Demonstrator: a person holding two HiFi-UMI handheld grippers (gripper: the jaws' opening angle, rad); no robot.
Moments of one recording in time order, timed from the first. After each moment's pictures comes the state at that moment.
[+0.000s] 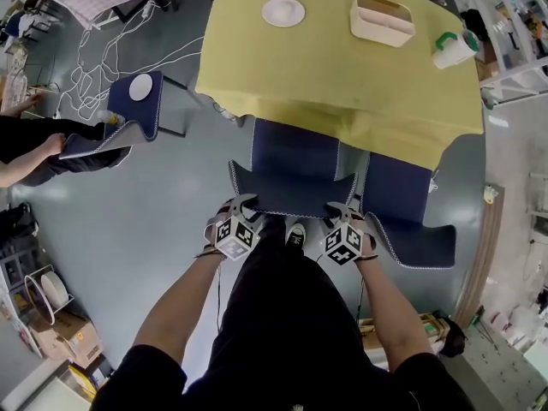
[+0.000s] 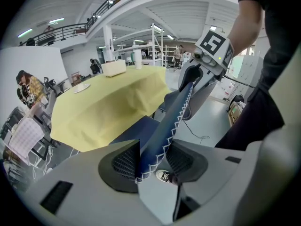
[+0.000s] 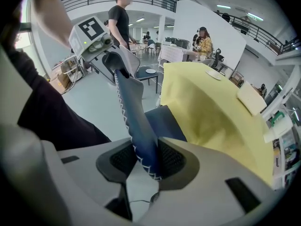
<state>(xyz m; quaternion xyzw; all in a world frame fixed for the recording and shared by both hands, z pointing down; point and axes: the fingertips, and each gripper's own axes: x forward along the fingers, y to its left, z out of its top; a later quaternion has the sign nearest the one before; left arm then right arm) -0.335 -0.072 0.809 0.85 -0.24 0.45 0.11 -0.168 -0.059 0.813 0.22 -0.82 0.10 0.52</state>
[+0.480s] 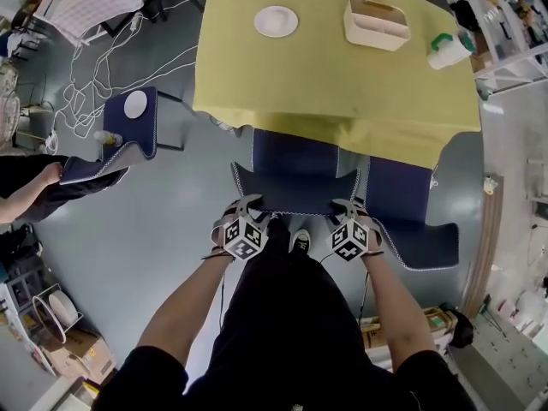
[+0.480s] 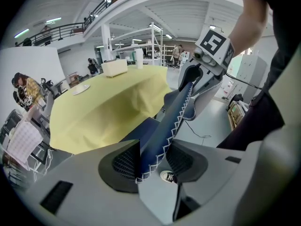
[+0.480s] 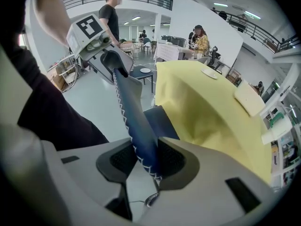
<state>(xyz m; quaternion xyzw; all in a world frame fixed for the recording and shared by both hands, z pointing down) -0.336 -0.124 0.808 0.86 -0.23 0.45 0.11 -0.170 -0.107 0.814 0.23 -0.81 0.11 0.53</state>
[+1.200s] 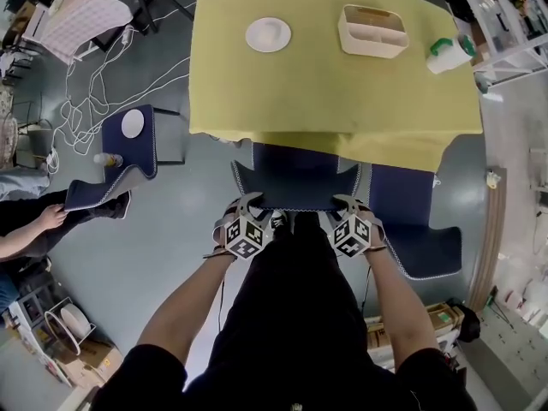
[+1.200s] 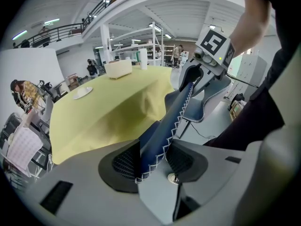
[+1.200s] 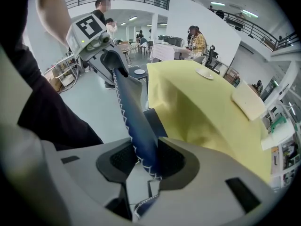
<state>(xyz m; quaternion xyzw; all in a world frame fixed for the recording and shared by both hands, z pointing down) -0.336 -0.203 0.805 0.86 -0.23 0.45 0.10 -0.170 -0.182 0.813 0.25 -0.81 0.12 0.52</state>
